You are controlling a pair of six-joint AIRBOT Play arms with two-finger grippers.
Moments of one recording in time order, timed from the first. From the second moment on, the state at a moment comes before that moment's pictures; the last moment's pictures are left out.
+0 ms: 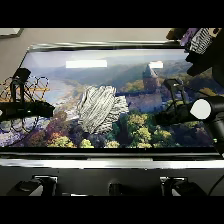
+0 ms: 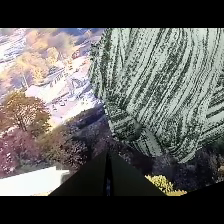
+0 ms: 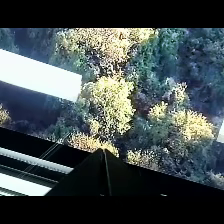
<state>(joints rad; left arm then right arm) -0.11 -0.88 1.03 1.31 -1.11 -1.38 0.21 -0.94 1.06 -1.44 1.33 1.54</state>
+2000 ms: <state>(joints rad) -0.06 -1.31 0.65 0.62 -0.85 -1.28 0.21 -1.17 1.05 -1.31 1.05 1.73</state>
